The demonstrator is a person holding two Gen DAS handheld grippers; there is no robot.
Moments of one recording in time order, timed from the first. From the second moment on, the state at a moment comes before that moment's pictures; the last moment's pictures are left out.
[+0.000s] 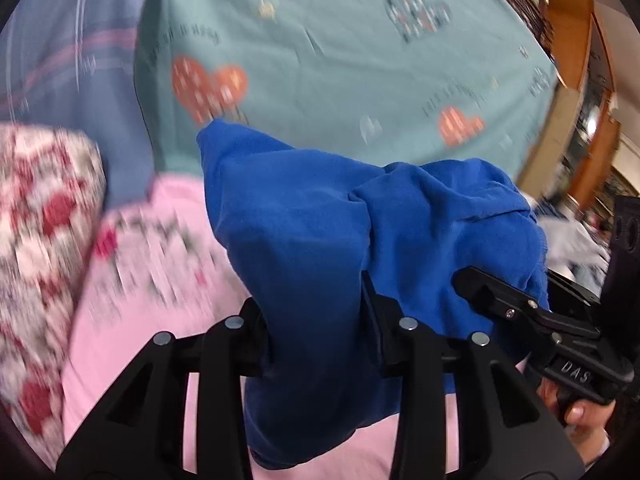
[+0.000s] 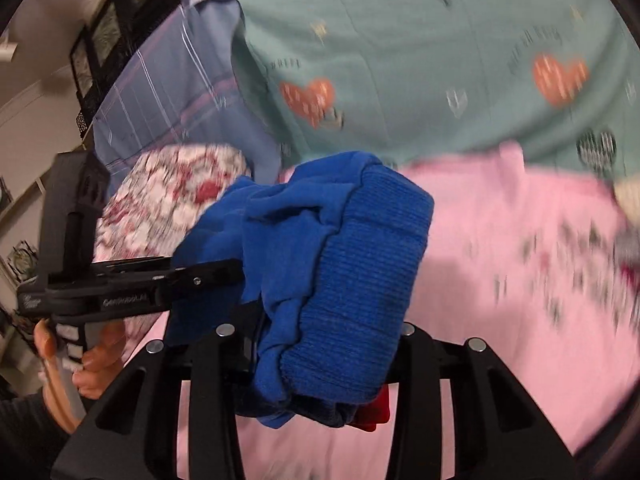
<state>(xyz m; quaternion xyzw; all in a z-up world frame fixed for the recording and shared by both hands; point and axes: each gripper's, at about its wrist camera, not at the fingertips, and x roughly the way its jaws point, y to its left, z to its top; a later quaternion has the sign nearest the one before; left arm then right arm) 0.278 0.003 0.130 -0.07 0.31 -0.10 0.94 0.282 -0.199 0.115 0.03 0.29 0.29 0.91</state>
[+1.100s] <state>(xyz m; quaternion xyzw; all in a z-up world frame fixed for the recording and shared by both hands) 0.286 0.035 0.048 -0.03 0.34 0.08 0.93 0.380 -0.204 0.039 0.03 0.30 0.13 0.94</state>
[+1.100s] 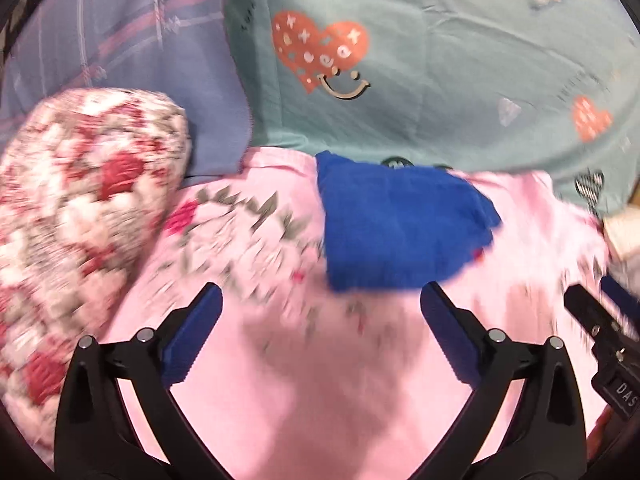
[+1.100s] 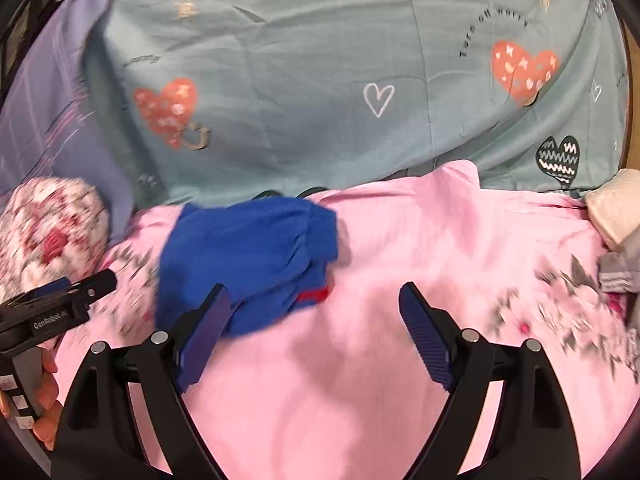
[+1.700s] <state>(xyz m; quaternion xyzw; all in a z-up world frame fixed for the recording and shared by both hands) 0.164 0.018 0.014 -0.02 0.33 0.04 0.94 0.213 -0.209 0.024 0.03 0.21 0.13 0.97</state>
